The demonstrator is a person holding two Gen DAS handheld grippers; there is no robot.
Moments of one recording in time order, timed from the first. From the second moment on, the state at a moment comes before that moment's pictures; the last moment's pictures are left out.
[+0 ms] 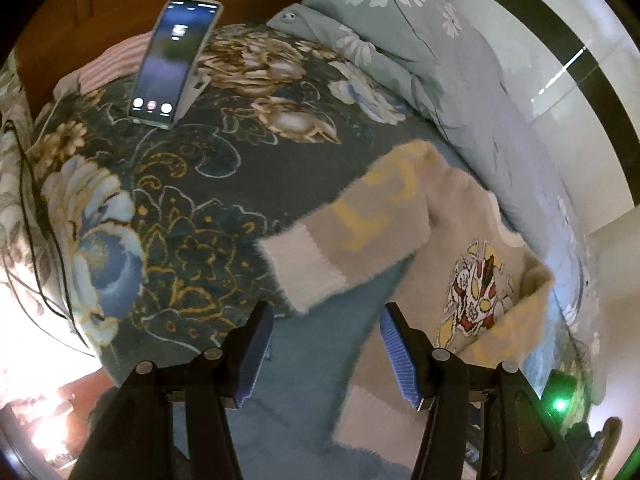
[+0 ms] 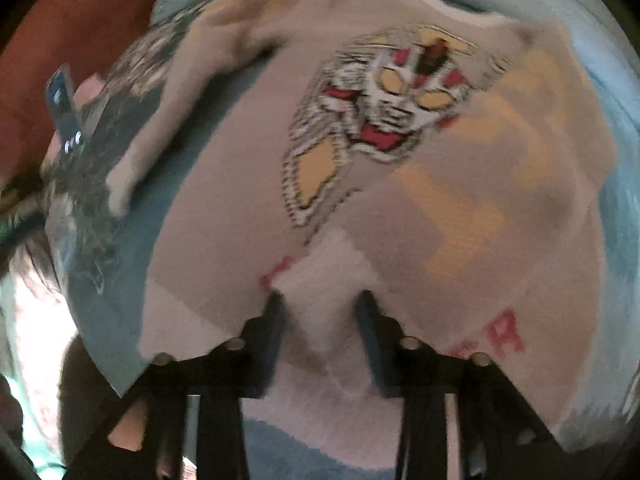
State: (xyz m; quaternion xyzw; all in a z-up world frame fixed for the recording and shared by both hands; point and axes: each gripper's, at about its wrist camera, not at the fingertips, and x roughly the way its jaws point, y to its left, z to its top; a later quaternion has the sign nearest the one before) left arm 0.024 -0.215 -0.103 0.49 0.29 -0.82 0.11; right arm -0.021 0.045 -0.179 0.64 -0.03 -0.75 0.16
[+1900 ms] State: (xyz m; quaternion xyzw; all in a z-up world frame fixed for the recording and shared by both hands) left arm 0.015 -0.212 -0.121 0.49 0.33 -0.81 0.06; right arm -0.100 0.198 -0.071 0.53 -0.30 -0.78 0.13
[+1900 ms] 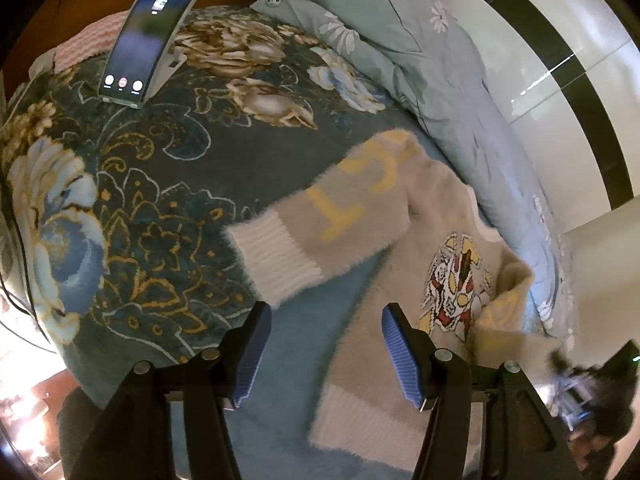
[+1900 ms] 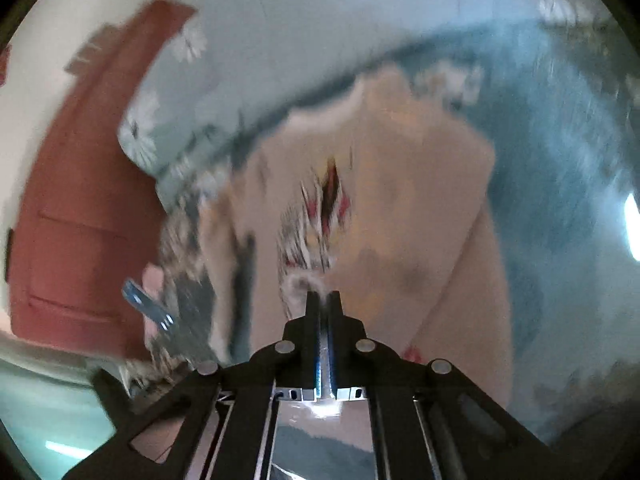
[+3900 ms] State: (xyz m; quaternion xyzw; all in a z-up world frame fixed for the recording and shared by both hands) left arm -0.020 -0.249 -0.136 0.44 0.40 -0.79 0.14; right arm -0.112 0.220 -0.135 0.53 -0.37 -0.74 0.14
